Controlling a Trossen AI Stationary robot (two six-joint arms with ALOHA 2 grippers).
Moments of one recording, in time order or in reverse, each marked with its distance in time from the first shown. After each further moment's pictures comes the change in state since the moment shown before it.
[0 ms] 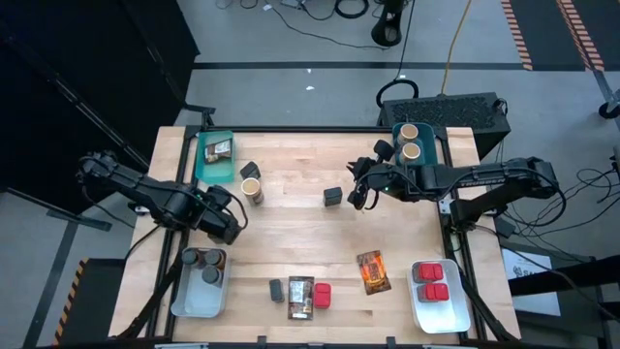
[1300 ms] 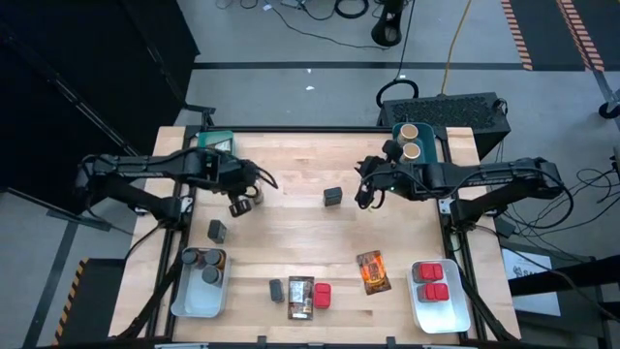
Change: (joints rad) left arm 0.461 0.001 0.000 0.283 -0.062 1.119; right arm 0.000 -0.055 0.001 -0.134 0.001 0.080
